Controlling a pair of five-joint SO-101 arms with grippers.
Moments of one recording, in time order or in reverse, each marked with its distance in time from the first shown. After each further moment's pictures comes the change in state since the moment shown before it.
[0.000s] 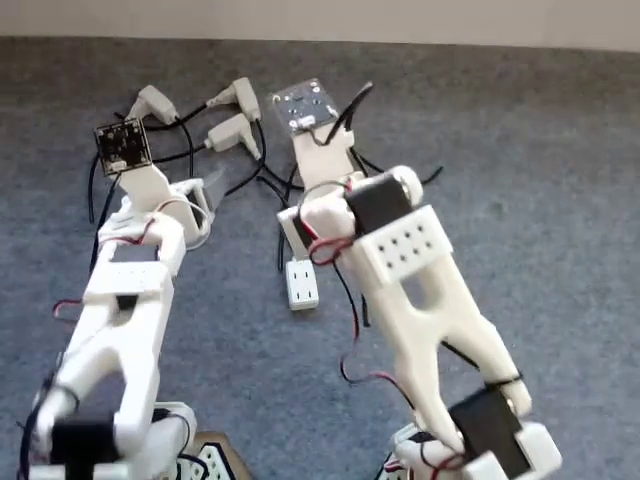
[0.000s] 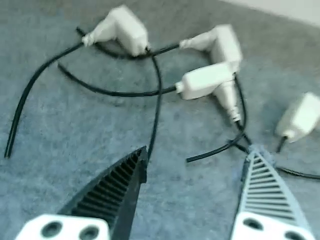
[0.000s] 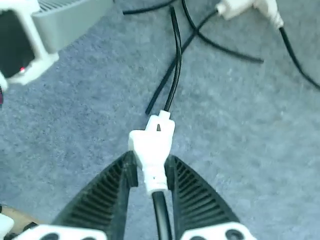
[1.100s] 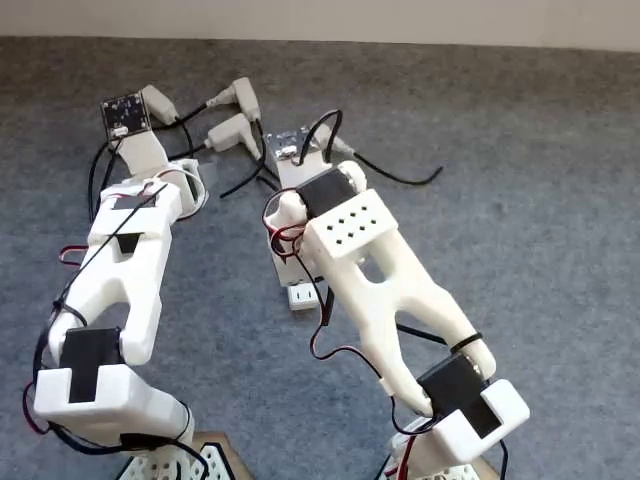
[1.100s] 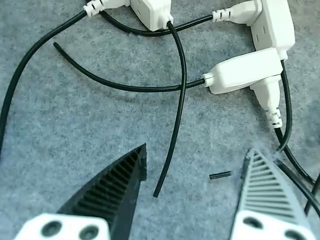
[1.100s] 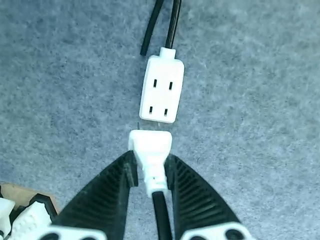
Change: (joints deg) left arm -2.1 22.9 -21.0 8.0 0.0; right arm -3.6 10.3 2.7 5.5 -9.2
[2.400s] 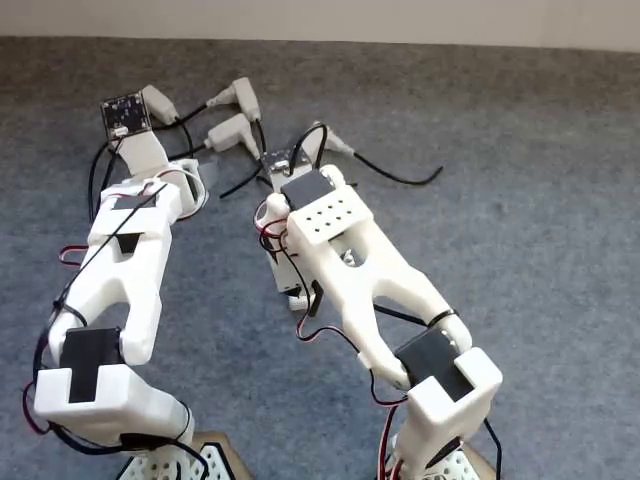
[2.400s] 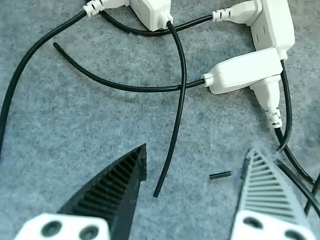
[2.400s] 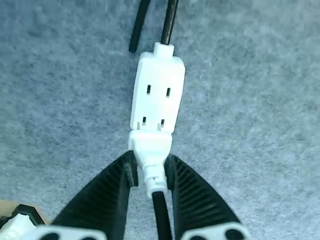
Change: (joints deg) left arm 0.0 0.0 0.0 0.0 0.0; right arm 0.0 10.0 0.2 -3.4 0.0
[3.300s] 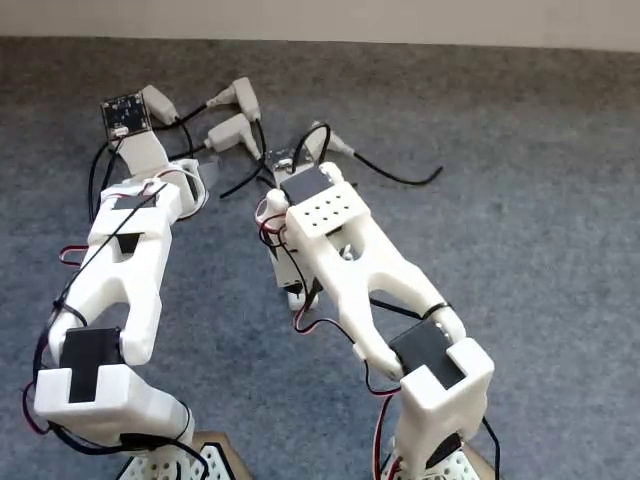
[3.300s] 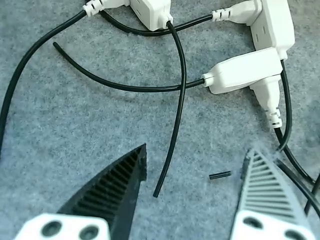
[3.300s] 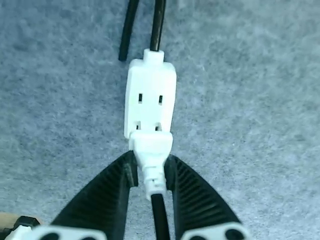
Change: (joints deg) left arm 0.0 0.0 0.0 0.0 0.0; right arm 0.8 4.5 -2.2 -0.2 -2.0
